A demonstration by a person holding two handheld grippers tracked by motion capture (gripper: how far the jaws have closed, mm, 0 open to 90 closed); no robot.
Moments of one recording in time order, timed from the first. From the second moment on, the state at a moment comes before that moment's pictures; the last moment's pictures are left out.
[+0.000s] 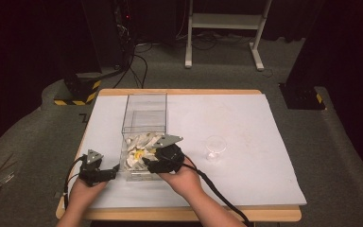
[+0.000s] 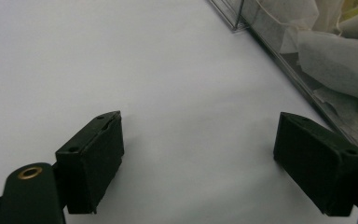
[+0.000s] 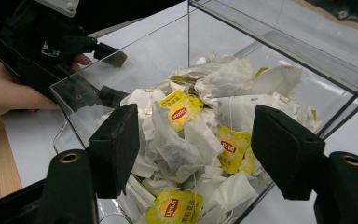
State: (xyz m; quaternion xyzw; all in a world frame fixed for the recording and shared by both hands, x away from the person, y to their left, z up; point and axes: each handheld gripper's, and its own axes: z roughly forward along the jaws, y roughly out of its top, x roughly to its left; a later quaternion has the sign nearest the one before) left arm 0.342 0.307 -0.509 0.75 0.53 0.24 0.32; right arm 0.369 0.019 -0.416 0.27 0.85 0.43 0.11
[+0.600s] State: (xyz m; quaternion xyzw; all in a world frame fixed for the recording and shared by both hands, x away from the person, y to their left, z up) left arm 0.342 0.307 -0.509 0.75 0.53 0.24 0.32; right arm 0.373 0.030 -0.428 0.26 0.87 0.40 0.10
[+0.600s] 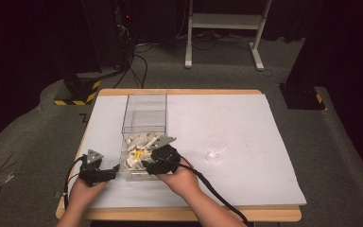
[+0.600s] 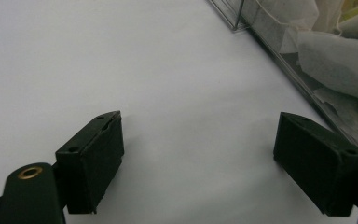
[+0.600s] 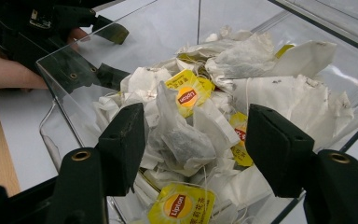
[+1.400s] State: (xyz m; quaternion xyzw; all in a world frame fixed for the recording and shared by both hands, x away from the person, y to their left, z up) left arm 0.342 0.307 -0.509 0.75 0.53 0.24 0.32; right arm 0.376 0.035 -0.433 0.25 0.89 0.36 0.08
